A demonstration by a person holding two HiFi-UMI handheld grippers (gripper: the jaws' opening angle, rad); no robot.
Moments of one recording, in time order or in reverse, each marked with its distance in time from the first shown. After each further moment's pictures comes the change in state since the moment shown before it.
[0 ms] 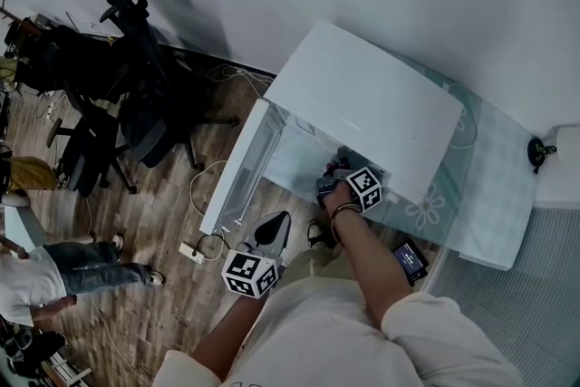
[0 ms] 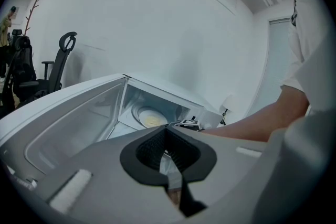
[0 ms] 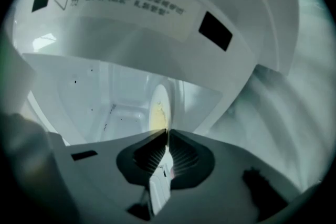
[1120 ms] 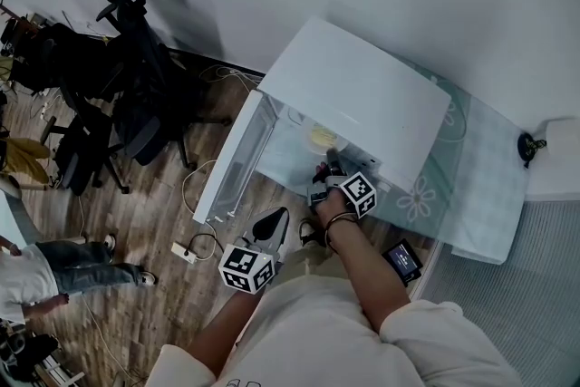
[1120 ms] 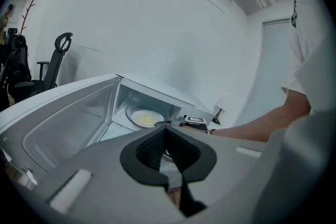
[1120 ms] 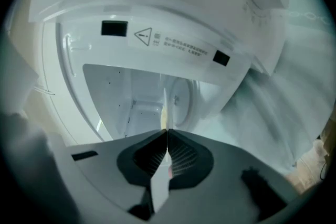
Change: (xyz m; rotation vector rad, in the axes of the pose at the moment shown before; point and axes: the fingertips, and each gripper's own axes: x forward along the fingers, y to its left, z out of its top) left arm -0.006 -0.023 -0.008 0.021 -0.016 -0.046; right arm -0.048 0.036 -0.015 0.010 0.052 0.133
